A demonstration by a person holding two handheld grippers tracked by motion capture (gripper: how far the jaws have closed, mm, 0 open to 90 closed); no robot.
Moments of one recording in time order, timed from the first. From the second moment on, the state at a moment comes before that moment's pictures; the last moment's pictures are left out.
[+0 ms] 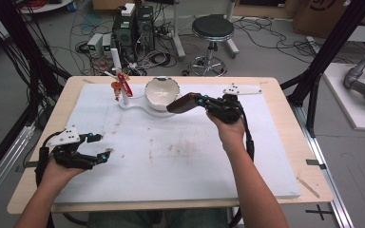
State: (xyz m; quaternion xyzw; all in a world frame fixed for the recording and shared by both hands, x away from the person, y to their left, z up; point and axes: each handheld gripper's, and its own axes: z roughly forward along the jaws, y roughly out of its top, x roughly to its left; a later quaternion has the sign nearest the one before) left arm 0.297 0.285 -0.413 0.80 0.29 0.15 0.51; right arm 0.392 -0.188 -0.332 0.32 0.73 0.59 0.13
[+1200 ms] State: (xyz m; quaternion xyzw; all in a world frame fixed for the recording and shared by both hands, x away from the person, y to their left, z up) left arm 0.295 0.290 -0.413 0.80 0.29 0.15 0.51; right arm 0.474 -0.108 -0.332 0.36 0.71 0.59 0.14
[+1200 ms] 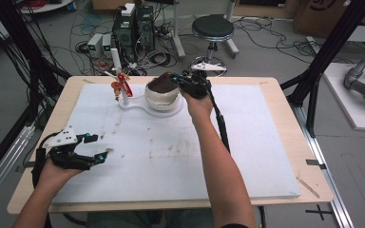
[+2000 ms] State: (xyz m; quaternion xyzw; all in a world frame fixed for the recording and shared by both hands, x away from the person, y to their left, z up) left arm 0.295 0.288 -0.415 0.80 0.29 0.15 0.50; right arm 0.482 -0.097 -0.359 0.40 0.75 0.51 0.16
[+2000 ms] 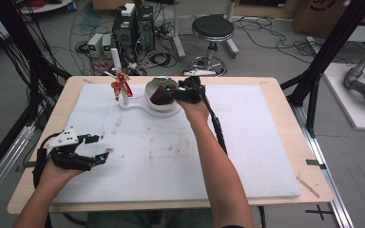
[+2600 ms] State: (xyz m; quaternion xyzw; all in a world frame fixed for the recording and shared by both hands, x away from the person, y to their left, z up) left arm 0.294 0.283 -0.413 0.80 0.28 0.15 0.51; right arm 0.446 -0.129 -0.319 0.37 0.75 0.53 0.16
